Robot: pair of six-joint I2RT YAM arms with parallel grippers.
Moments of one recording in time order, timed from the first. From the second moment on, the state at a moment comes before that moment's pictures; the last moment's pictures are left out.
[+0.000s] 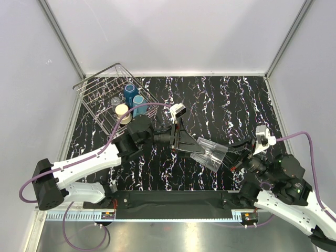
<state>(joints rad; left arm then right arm) -1.02 1.20 0.97 0.37 0.69 -1.46 0.97 0.26 0.70 -0.21 -0.06 0.42</state>
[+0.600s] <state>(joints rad) -0.87 1.12 1.03 -0.05 0.65 -1.23 0.97 0.16 0.72 -0.45 0.12 0.44</state>
